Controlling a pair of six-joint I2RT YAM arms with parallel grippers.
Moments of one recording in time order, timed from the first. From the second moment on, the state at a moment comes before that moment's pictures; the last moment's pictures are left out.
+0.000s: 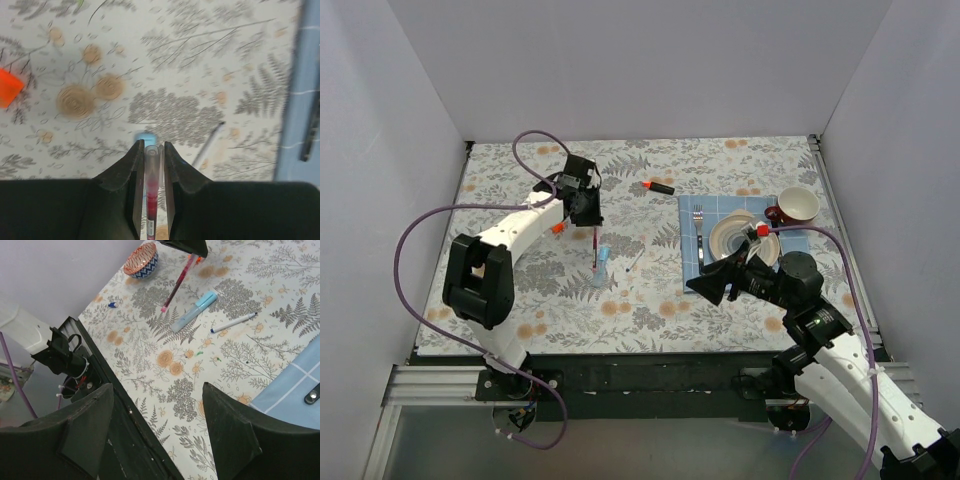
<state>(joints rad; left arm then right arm) -0.40 1.71 1.35 -0.52 0.02 -0.42 0.53 0.55 0.46 -0.04 -0.52 0.49</state>
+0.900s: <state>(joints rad) -0.34 1.94 1.38 -0.70 -0.05 -0.33 0.53 0.56 0.48 -0.14 -0.51 0.42</state>
